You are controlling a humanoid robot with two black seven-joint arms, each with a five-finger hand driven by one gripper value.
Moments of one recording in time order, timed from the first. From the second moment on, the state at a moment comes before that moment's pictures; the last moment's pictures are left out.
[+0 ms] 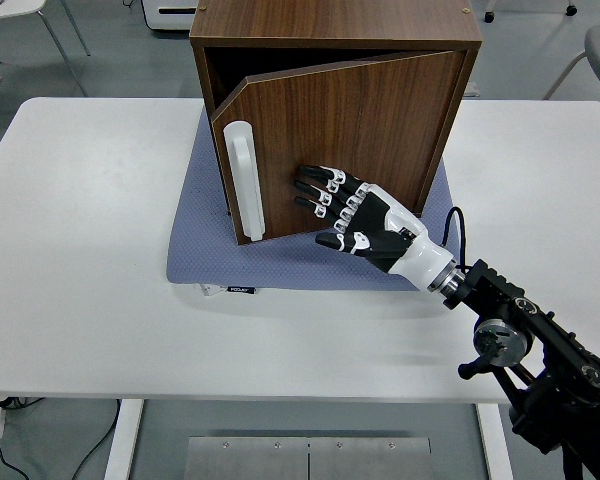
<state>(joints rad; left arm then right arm) 0.15 0.00 -0.17 -0.16 0.09 0.12 -0.05 0.40 0.00 1.09 1.11 -0.81 0.61 0.22</state>
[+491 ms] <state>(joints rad) 0.15 0.00 -0.17 -0.16 0.09 0.12 -0.05 0.50 0.00 1.04 1.05 -0.81 0.61 0.24</state>
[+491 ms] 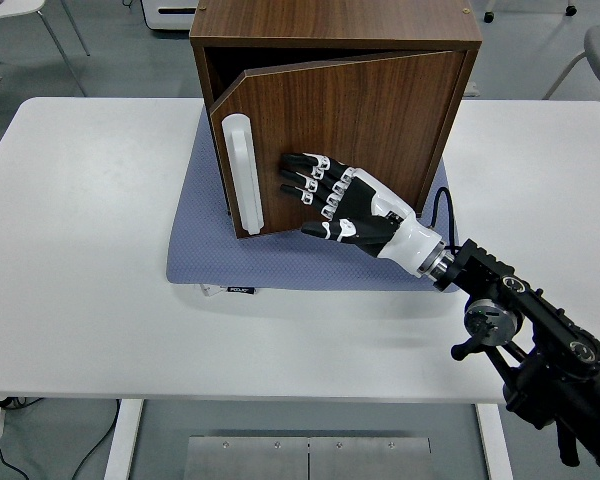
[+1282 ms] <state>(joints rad) 0.15 0.00 -0.17 -0.16 0.09 0.12 -0.05 0.59 0.00 1.04 1.00 -0.73 0.43 0.29</state>
